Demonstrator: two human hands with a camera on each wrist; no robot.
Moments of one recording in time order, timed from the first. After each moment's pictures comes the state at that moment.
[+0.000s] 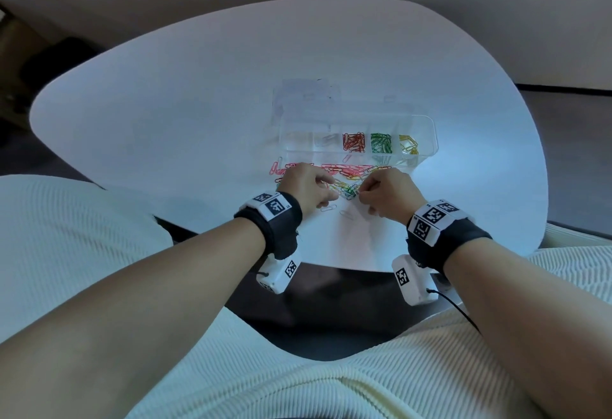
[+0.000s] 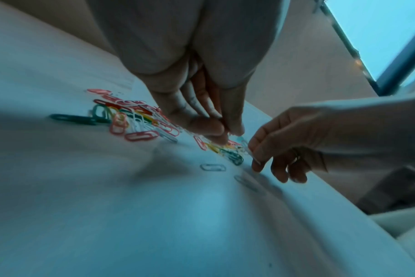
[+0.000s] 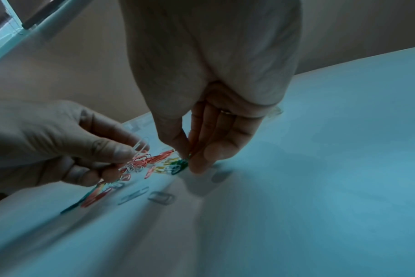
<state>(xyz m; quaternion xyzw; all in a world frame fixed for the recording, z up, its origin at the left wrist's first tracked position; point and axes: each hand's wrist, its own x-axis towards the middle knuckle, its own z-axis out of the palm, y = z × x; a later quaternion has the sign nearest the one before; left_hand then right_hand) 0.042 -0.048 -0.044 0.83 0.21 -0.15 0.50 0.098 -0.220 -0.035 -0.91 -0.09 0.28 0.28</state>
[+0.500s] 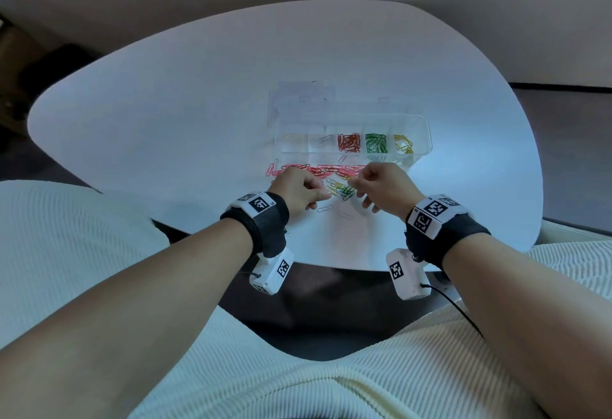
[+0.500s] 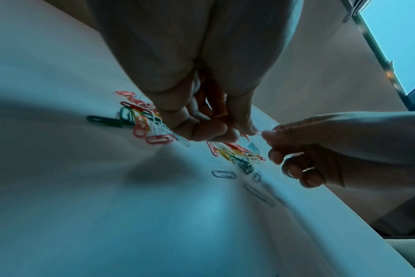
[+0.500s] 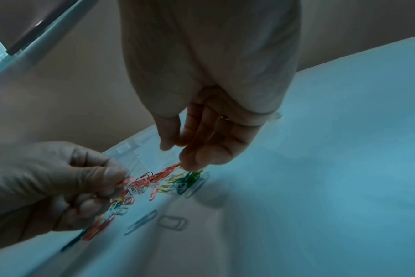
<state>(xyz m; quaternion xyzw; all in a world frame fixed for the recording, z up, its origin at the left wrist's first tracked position) 0.035 -0.039 -0.043 0.81 0.20 -0.17 0.52 0.103 -0.219 -0.030 -0.86 -0.04 0.31 0.40</state>
